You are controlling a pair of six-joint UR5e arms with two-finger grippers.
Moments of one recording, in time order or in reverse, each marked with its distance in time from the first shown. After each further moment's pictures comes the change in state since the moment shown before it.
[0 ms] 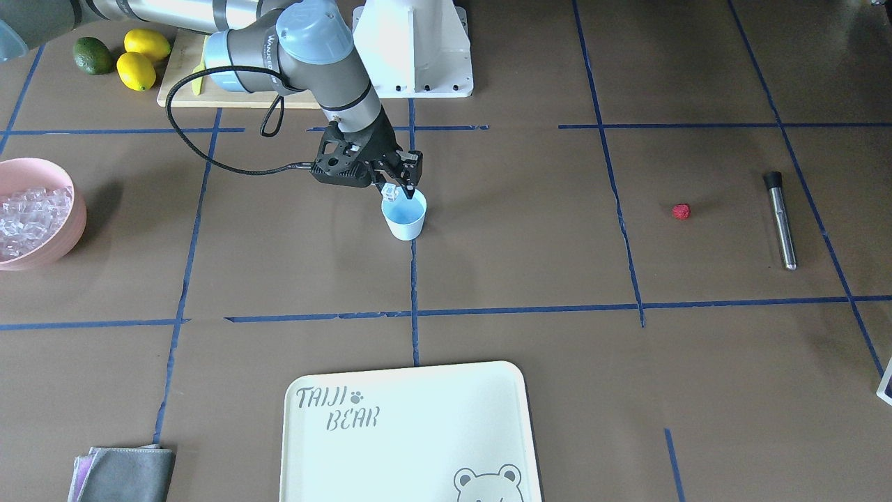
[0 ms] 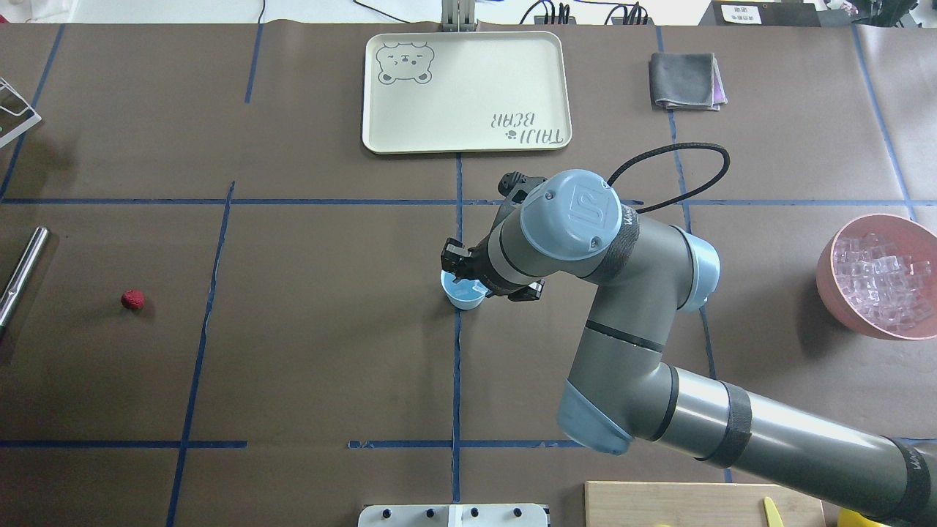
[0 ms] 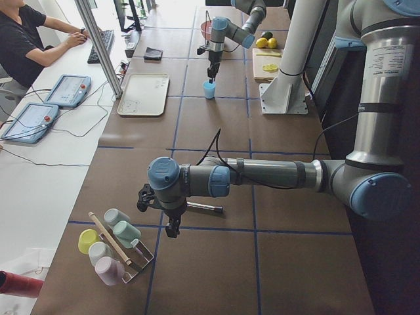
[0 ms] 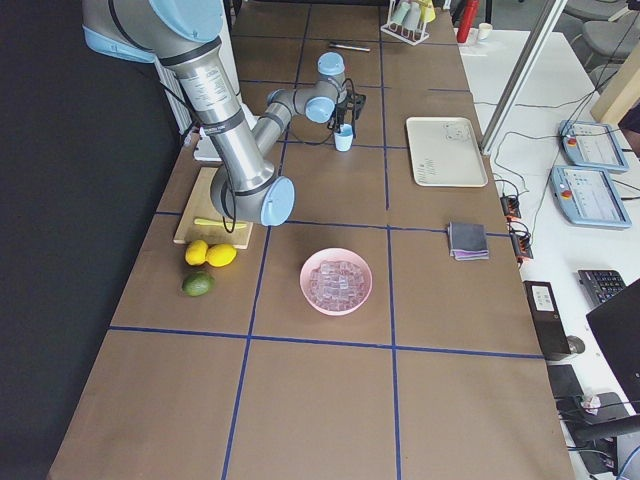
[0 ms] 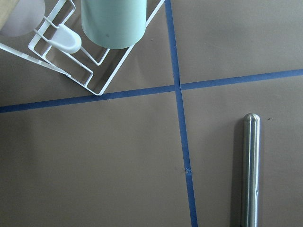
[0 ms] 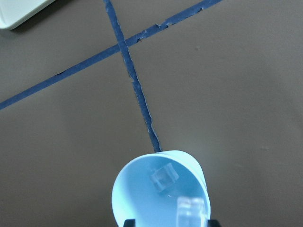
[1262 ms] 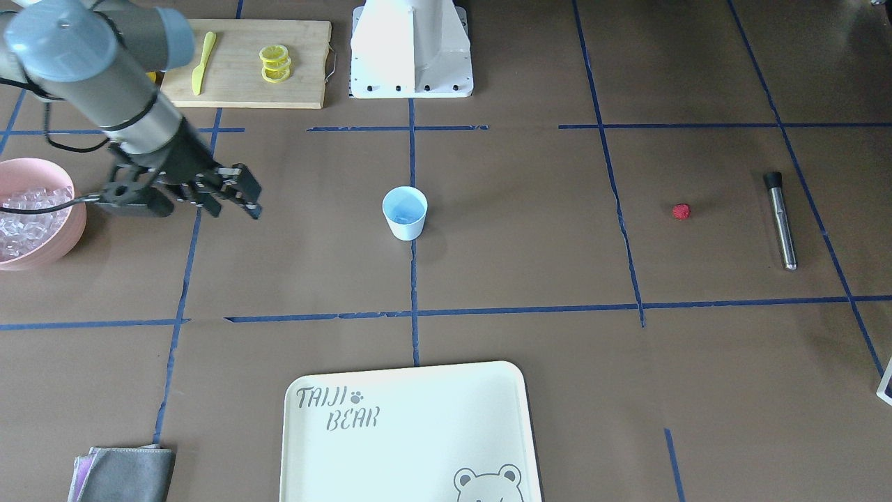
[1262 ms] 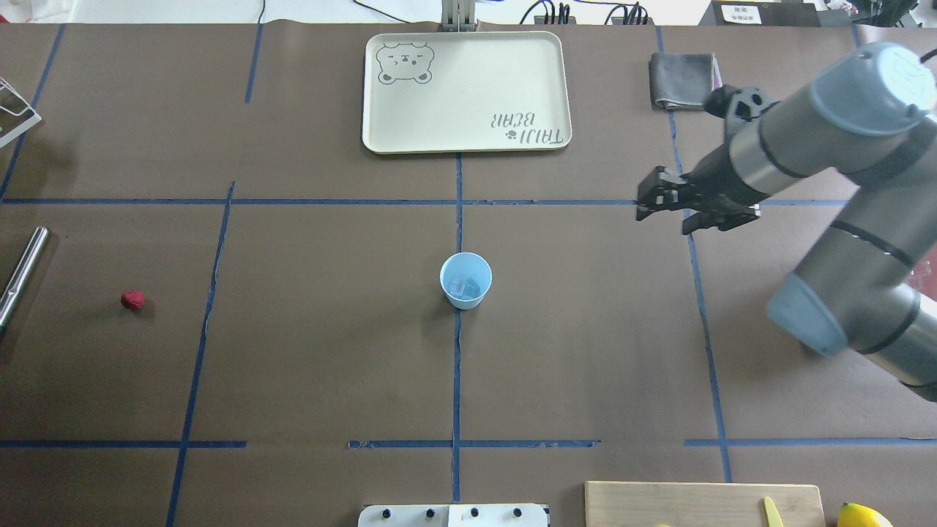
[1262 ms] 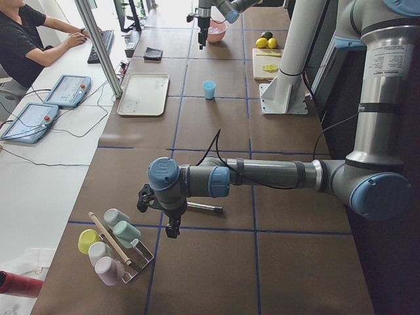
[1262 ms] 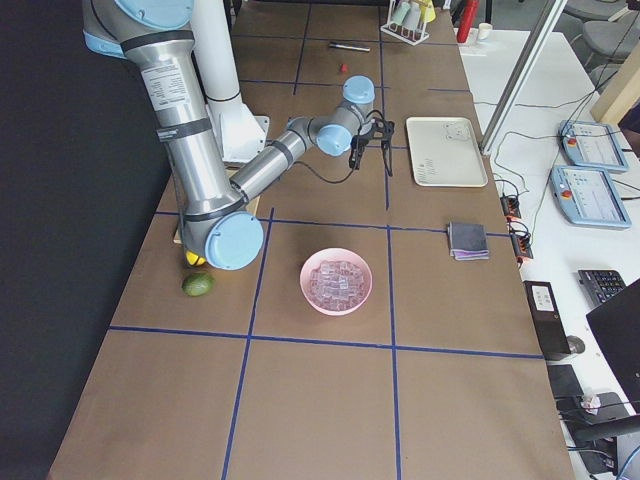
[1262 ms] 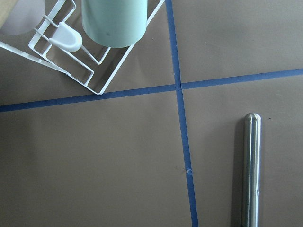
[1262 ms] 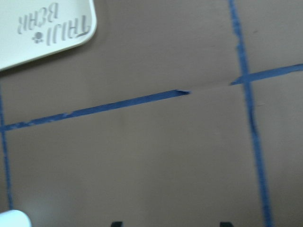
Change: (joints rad) left arm 0.000 0.000 0.003 -0.001 0.000 0.001; right arm 0.404 -0.431 0.212 -0.002 0.333 -0.514
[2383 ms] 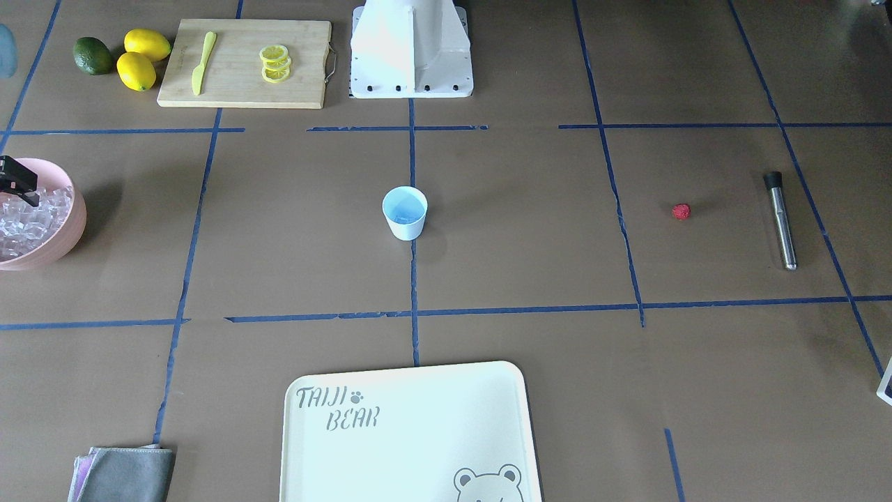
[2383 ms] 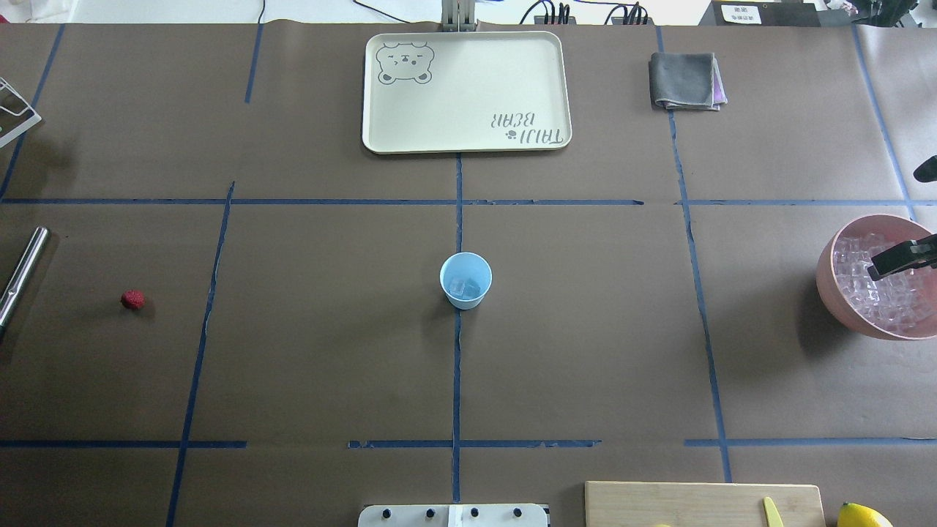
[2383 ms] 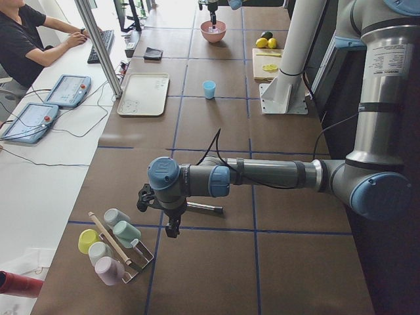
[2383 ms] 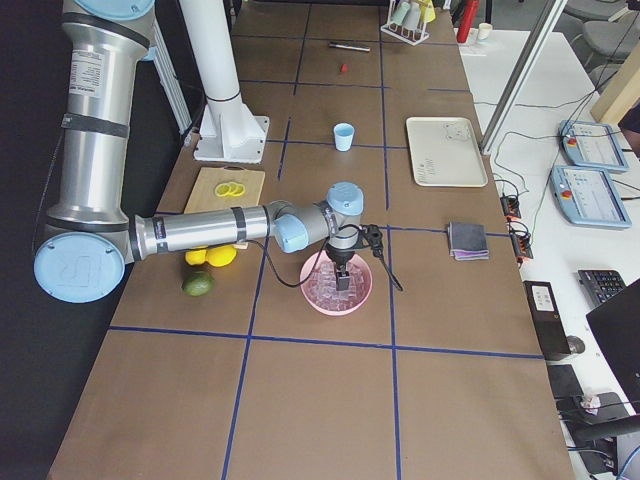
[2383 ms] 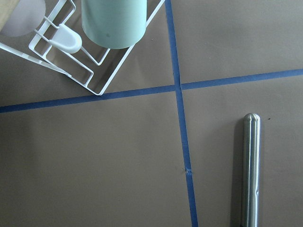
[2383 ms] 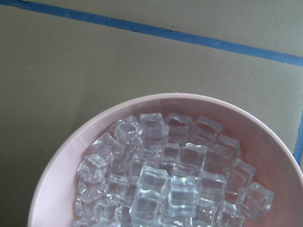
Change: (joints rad) left arm 0.000 0.000 -0.002 0.000 0.000 0.000; right arm 0.229 -0.350 -0.106 0.009 0.010 -0.762
